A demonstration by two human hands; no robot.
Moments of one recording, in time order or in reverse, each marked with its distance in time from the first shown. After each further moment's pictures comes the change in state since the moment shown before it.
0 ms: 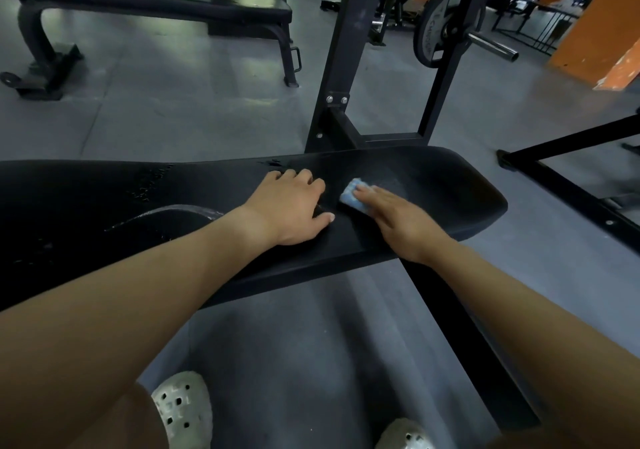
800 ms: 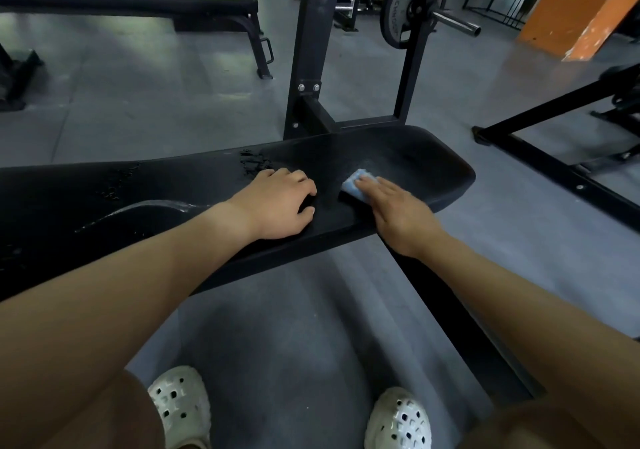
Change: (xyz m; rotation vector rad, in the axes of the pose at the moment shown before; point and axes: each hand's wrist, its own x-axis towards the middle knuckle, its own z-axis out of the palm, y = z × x) left_hand 0.002 0.017 0.010 -0.100 -0.017 0.174; right_hand -0.046 0.013 0.002 -0.076 0.128 0.106
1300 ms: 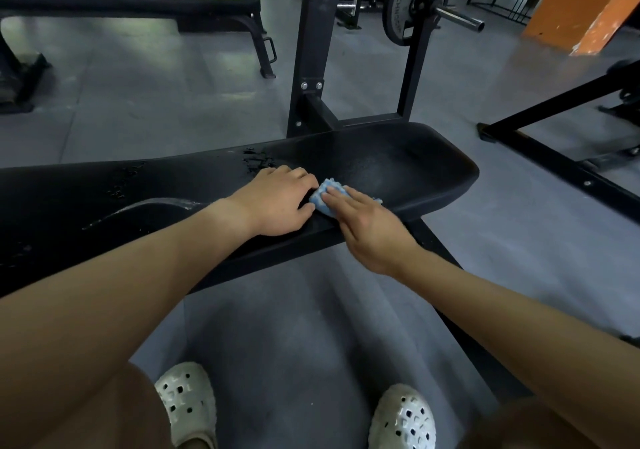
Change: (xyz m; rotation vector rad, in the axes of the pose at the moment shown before) left_hand -0.001 -0.001 -0.002 -0.021 -0.003 0.000; right_hand -0.012 -0.050 0.021 0.036 -0.017 -0.154
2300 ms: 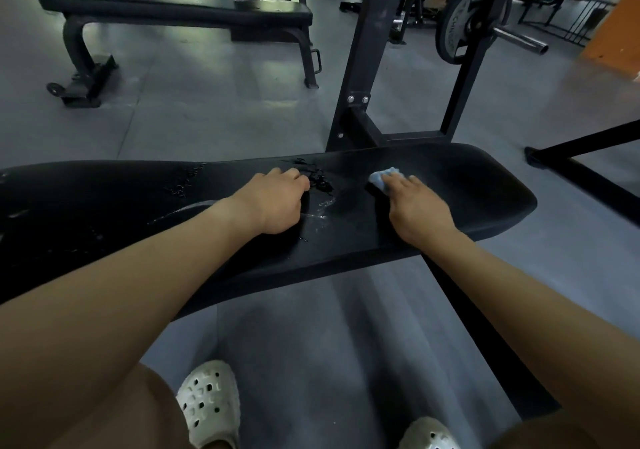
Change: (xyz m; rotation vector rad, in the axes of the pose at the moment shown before) left_hand -0.036 -0.060 -0.014 0.035 -0.071 -0.254; right_hand 0.071 0.003 -0.019 -0.137 -0.023 0.293
